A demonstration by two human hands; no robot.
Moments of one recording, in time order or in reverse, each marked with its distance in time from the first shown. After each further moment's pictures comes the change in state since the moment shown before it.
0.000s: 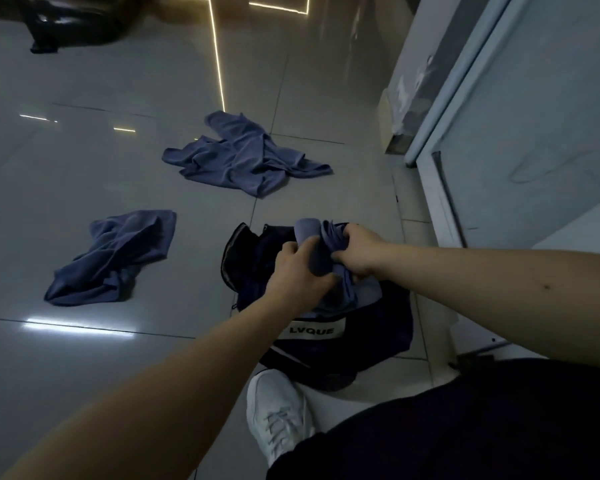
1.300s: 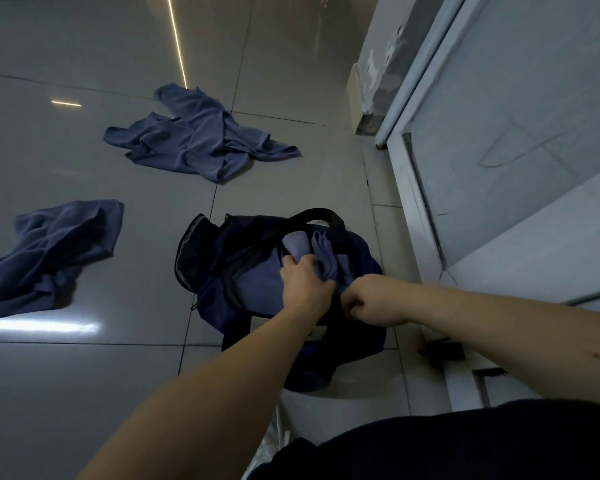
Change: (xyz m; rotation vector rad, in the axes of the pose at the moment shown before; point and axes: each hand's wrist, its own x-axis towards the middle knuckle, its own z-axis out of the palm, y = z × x) left_hand 0.035 0.020 0.103 -0.084 0.016 -0.204; right_hand -0.026 0.108 -0.010 -0.579 -0.401 -0.276
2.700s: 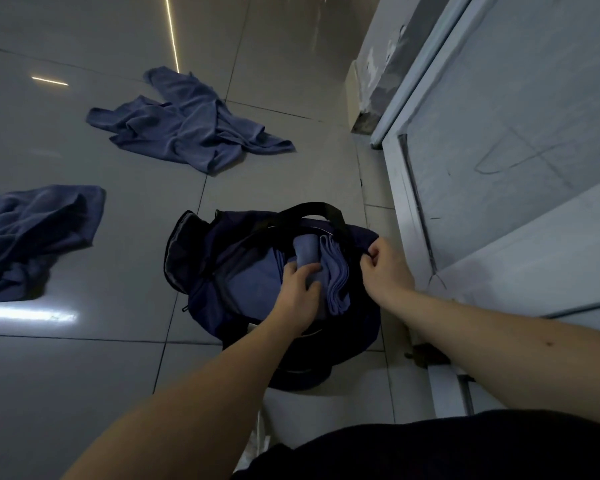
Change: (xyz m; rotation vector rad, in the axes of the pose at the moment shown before) left_hand 0.003 -0.029 0.017 -0.290 -0.162 0.127; right_hand 0.029 0.033 0.015 0.419 0.853 0.530
